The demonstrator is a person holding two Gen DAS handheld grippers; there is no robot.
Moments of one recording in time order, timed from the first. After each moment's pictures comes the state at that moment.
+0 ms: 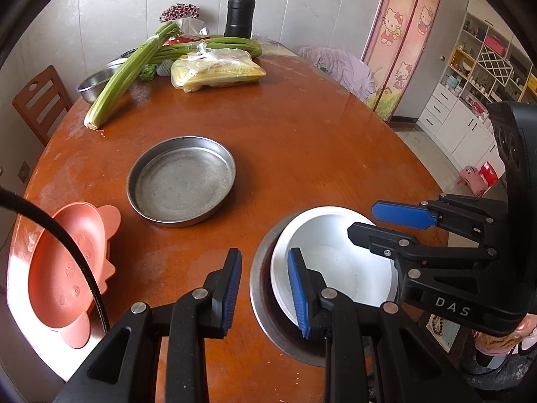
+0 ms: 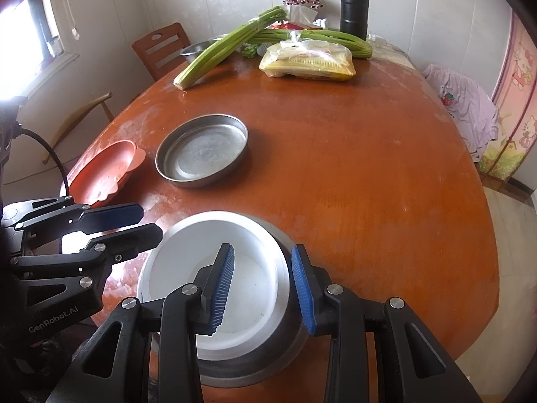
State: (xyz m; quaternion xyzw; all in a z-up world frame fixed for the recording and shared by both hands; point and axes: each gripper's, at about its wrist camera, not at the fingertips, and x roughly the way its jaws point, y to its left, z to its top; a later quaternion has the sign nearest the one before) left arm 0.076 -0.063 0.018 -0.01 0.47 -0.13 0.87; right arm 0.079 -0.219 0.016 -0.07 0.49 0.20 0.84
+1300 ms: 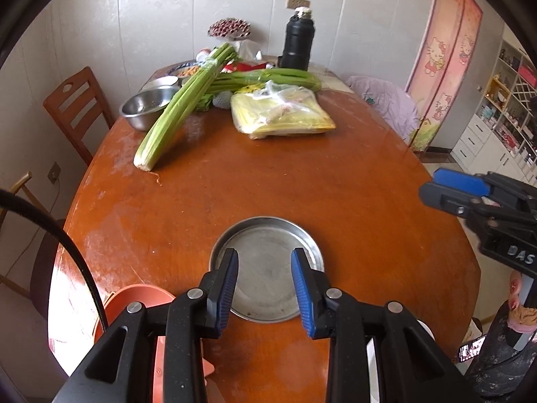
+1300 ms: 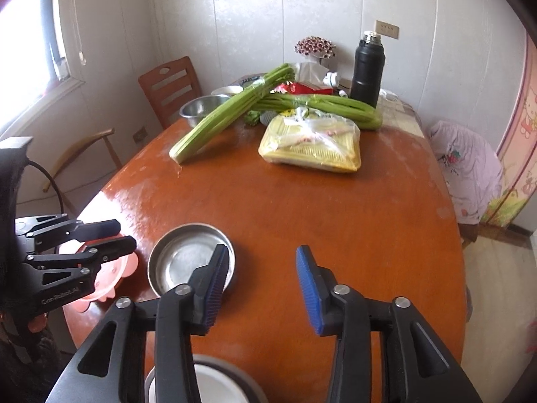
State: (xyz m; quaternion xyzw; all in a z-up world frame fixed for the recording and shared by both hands) left arm 0.177 0.009 0.064 -0.03 0.46 -0.05 0.89; right arm 0.191 -0.191 0.095 -0.09 0.42 0.23 0.87
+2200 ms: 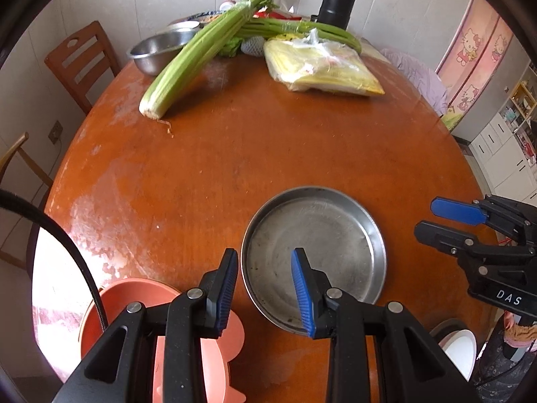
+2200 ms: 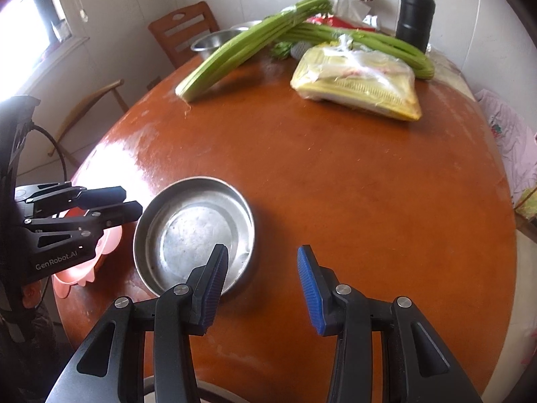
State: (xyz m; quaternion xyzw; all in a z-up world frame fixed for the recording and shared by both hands) left arm 0.217 0.044 -0.005 -0.06 0.53 -0.02 0.84; right arm 0.236 -0.146 0.001 -0.11 0.52 0.27 0.80
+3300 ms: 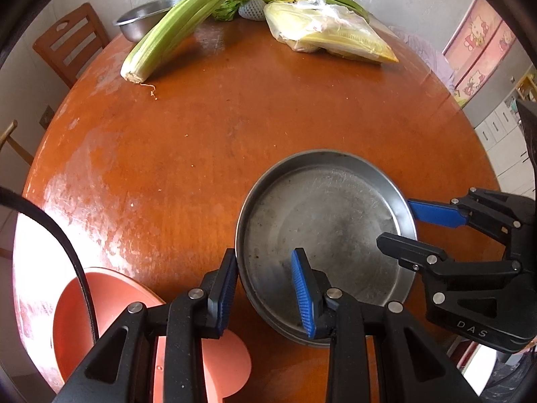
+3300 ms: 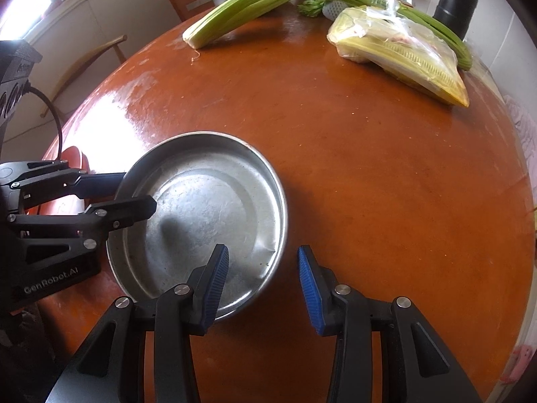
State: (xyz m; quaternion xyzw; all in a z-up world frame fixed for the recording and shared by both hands) left arm 0.231 0.037 -0.050 -0.05 0.57 -0.02 0.82; right arm 0.242 -0.104 -0.059 -0.17 0.56 0.28 0.76
